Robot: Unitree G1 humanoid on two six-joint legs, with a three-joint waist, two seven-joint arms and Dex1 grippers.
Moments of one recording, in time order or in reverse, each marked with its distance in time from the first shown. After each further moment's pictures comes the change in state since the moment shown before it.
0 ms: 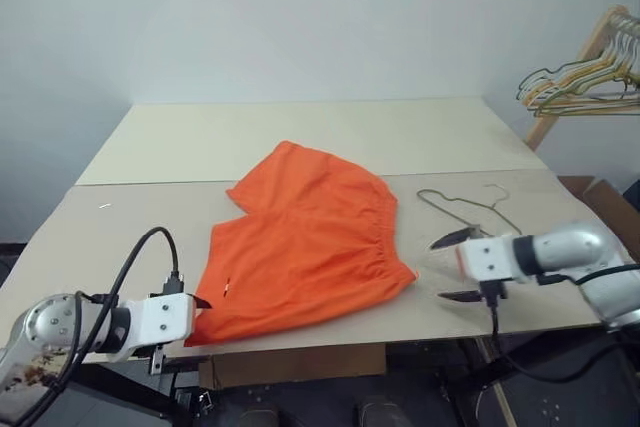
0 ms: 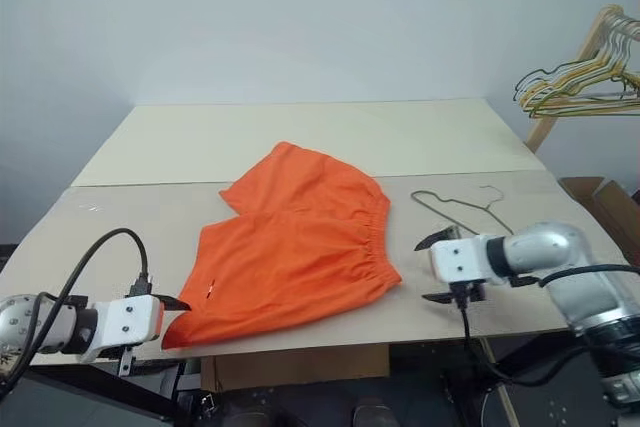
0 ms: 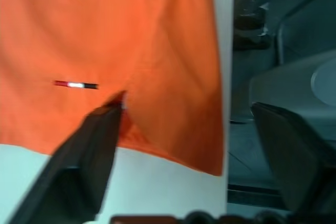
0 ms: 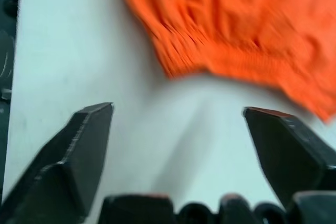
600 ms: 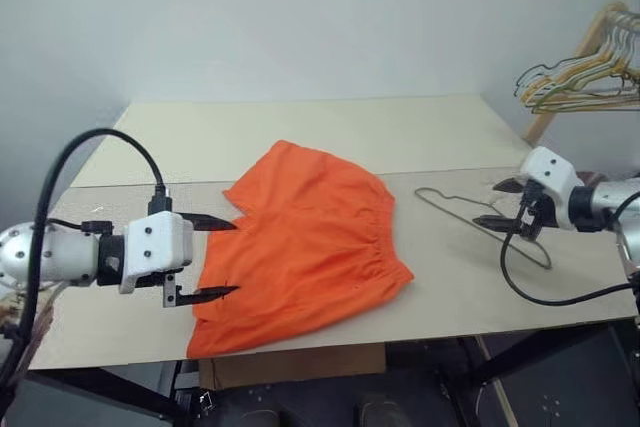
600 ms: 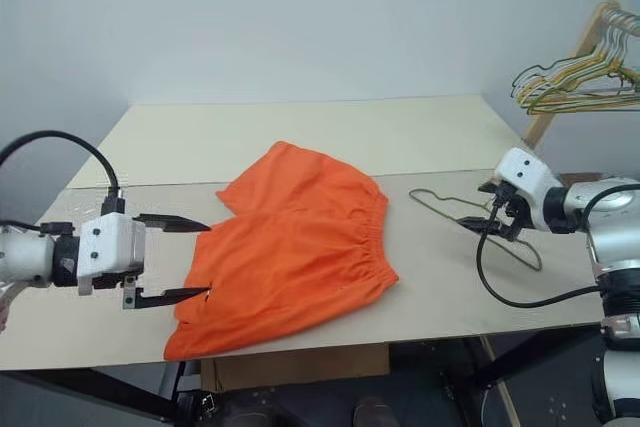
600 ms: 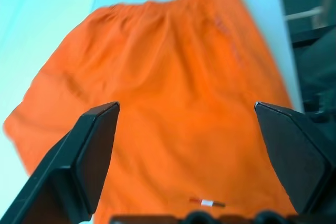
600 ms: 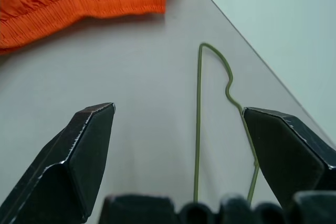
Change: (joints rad) left arm -0.381 -0.003 0.087 -0.107 -0.314 0.176 -0.017; right arm -0.299 0.055 -0.113 0.406 0.067 0.401 -0.090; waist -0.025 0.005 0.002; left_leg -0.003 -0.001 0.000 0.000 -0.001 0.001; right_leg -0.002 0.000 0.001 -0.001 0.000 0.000
